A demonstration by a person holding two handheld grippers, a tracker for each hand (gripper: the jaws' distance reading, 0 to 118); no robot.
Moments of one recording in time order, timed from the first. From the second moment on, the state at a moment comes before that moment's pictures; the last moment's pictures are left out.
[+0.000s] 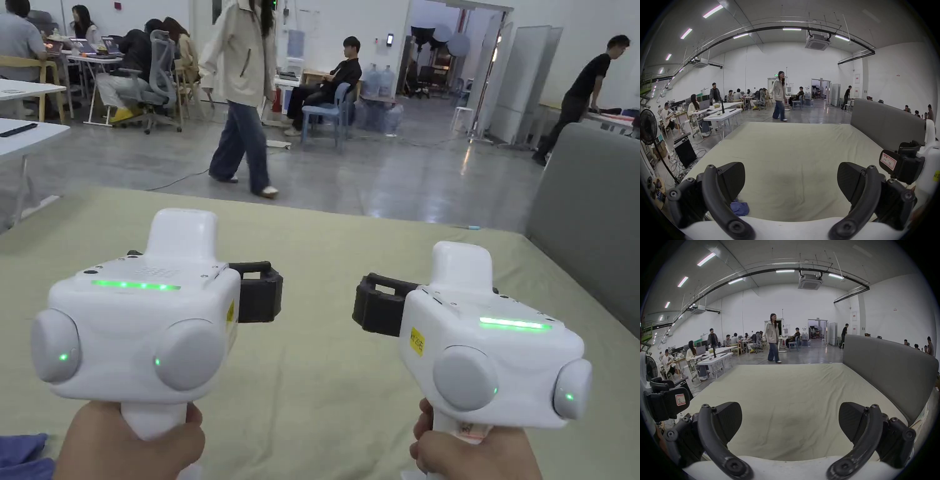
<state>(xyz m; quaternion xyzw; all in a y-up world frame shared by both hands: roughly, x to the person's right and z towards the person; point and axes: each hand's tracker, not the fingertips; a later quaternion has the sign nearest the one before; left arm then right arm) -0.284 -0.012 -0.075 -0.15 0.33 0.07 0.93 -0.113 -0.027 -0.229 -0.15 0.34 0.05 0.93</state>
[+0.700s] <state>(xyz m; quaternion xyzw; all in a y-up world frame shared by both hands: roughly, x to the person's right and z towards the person) -0.281 -0.010 -0.077 -0.15 0.32 0.07 0.93 -0.110 -0.028 -0.230 -0.15 0.34 0.05 0.93</state>
